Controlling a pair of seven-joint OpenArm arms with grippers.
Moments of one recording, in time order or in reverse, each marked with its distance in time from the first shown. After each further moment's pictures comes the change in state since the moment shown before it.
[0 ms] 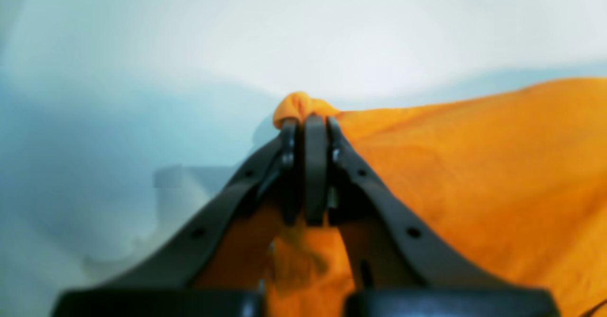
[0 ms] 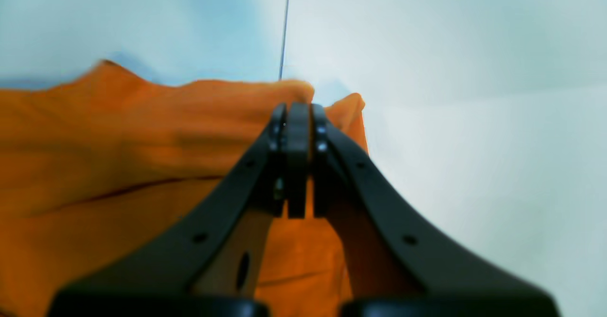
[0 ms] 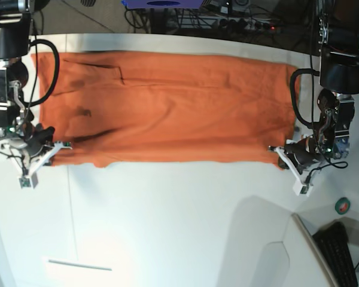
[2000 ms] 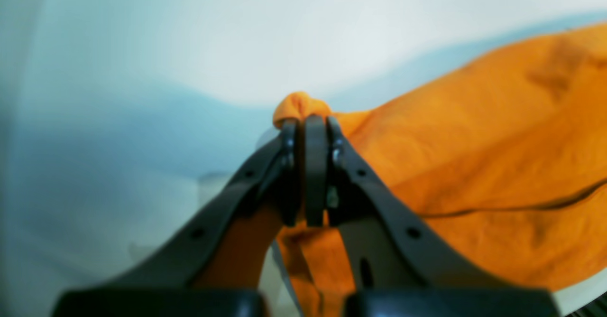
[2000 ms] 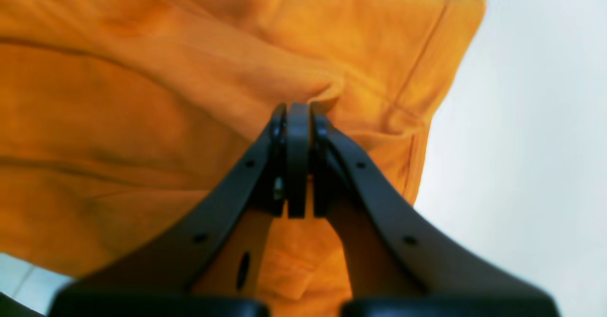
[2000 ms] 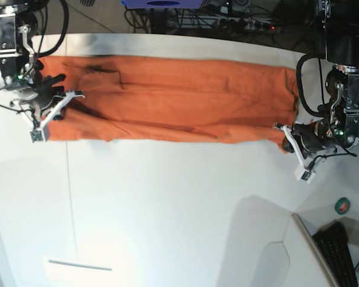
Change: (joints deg) left arm 11.0 -1.8 -6.1 18.8 0.3 -6.1 14.5; right arm -18.7 -2.4 0.4 16.7 -0.4 0.9 -3.2
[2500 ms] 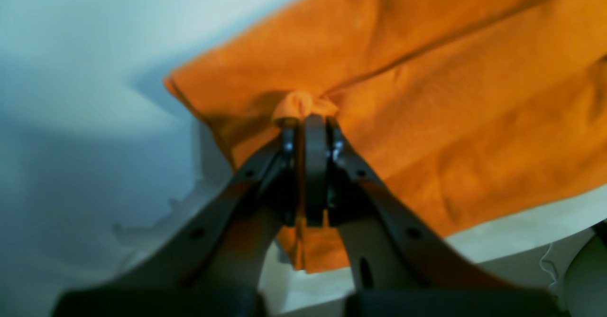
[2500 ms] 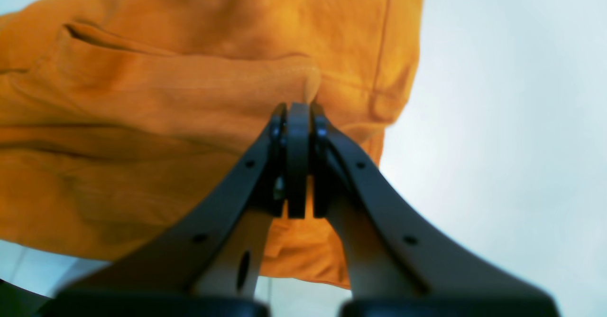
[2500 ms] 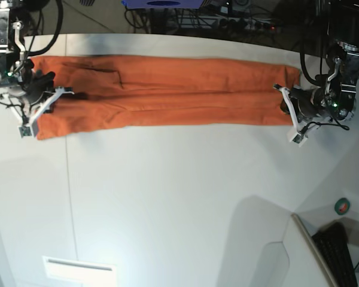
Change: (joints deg) left arm 7.7 -3.7 5.2 -0.2 0.0 -0.2 -0.2; right arm -1.3 -0.6 4.9 2.1 0.2 0.1 -6.7
